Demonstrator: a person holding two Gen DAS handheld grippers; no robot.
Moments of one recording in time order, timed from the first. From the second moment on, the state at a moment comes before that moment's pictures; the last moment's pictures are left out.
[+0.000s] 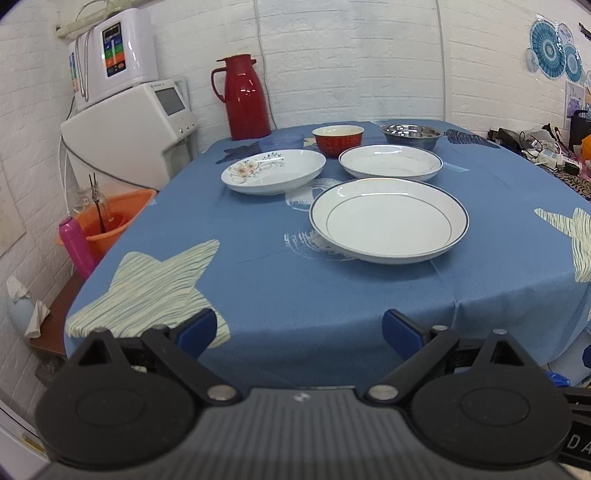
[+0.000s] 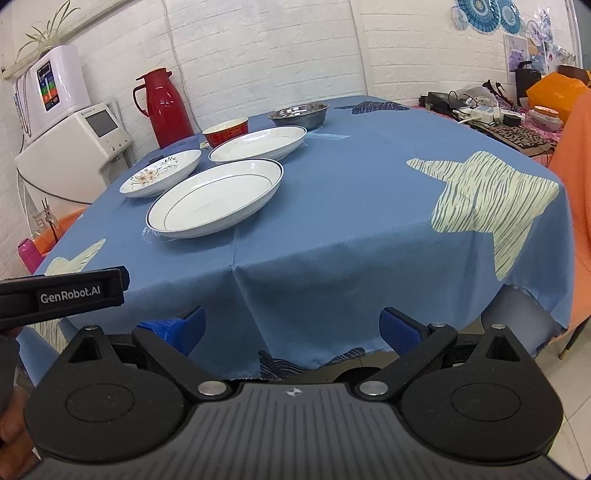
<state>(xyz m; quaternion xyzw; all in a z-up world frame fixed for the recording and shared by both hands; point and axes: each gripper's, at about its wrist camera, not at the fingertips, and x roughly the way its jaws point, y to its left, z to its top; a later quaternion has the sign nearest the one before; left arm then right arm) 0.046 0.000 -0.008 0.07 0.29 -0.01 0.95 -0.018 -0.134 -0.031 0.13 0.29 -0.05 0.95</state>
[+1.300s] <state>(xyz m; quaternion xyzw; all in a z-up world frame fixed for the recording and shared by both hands) 0.254 0.014 -0.026 0.02 0.41 -0.09 0.91 0.200 -0.147 -0.025 0.03 0.36 0.00 0.93</state>
